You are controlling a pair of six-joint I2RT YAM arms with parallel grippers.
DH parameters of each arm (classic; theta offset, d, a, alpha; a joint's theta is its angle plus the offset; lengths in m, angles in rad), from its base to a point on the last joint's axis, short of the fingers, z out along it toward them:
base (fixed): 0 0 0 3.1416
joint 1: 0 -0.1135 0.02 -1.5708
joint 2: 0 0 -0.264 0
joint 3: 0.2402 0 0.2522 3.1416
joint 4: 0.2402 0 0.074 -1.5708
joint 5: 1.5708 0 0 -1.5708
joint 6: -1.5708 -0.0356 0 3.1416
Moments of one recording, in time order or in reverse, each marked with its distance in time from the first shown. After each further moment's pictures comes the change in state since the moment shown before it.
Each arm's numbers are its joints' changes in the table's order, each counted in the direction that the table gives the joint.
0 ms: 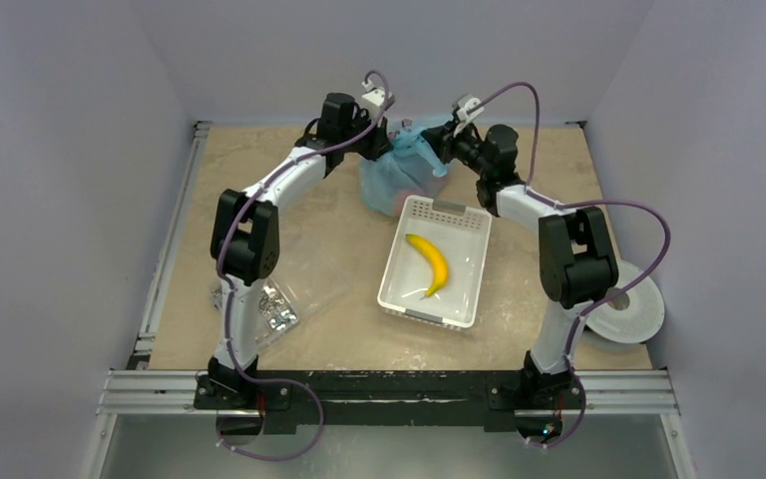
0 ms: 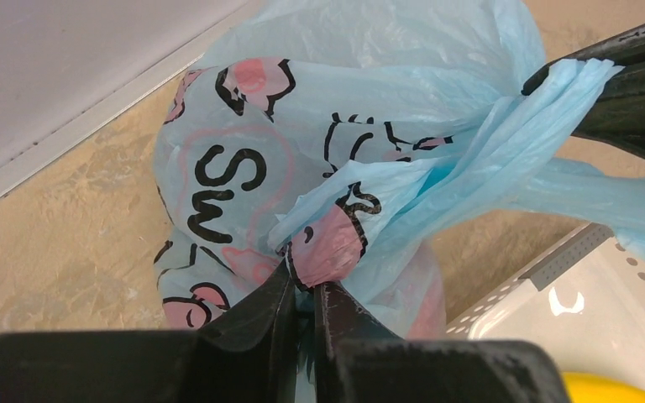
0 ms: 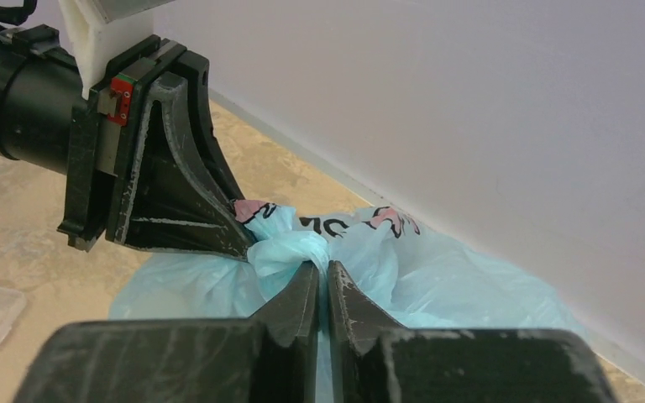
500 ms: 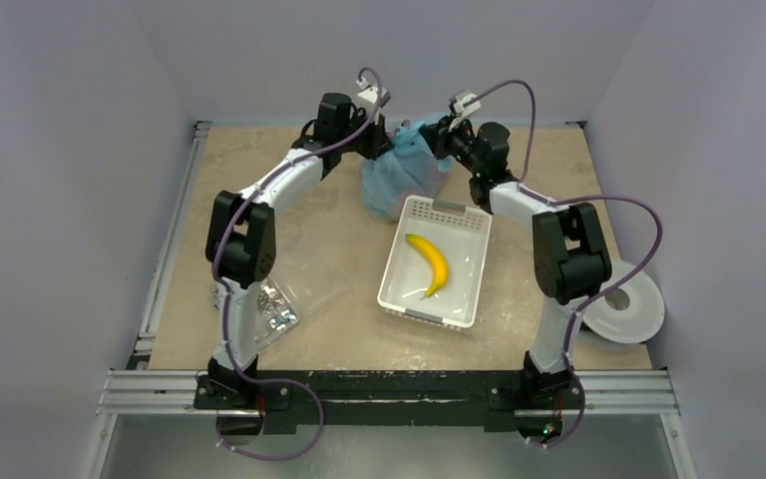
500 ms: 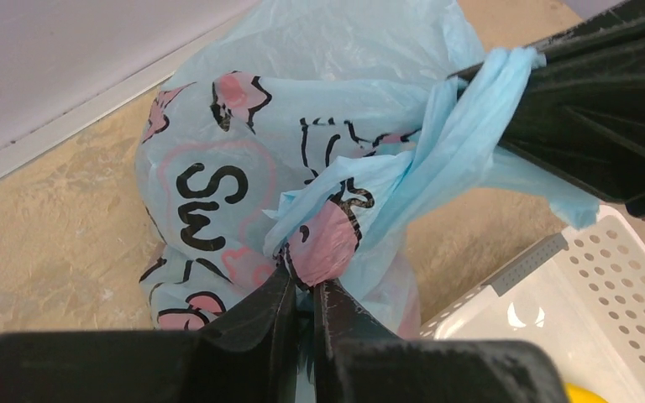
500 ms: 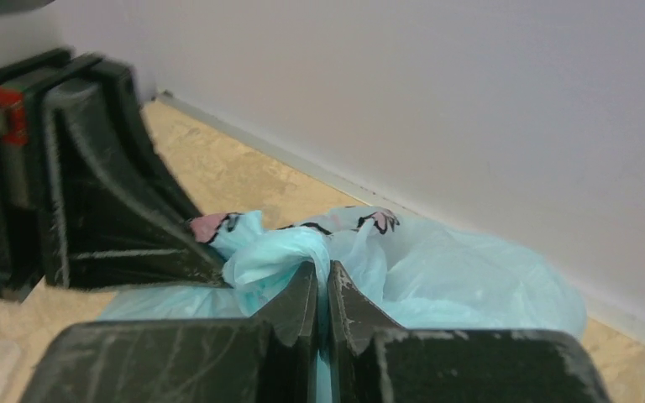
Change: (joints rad) left arm -0.006 0.028 -0.033 -0.051 0.032 0.083; right arm -0.025 -0.041 0.050 0.018 0.076 -0.030
